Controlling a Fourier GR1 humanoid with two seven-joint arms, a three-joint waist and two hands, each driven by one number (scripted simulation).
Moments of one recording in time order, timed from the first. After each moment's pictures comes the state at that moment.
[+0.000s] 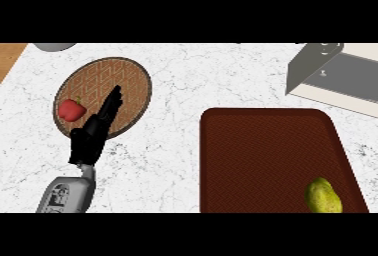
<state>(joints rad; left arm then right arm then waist) -0.19 0.10 -0.03 -1.45 -0.12 -0.01 0.05 -0.82 -0.59 -0.47 -1.12 0.86 -0.51 0.31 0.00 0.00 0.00</state>
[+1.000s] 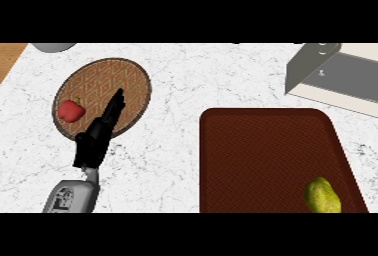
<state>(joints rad) -0.17 0.07 -0.04 -1.46 -0.15 0.00 0.04 -0.72 -0.61 -0.53 -1.26 0.71 -0.50 0.45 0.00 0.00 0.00</state>
